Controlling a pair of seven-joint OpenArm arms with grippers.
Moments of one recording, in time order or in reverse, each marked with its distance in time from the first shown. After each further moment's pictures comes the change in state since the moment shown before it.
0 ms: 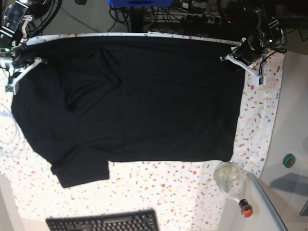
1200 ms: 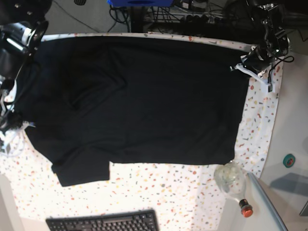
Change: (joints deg) left arm -4.3 -2.5 -2.7 -3.7 1.3 1.0 -0.8; right arm 30.7 13.4 -5.1 -31.5 -0.2 -0.2 1.2
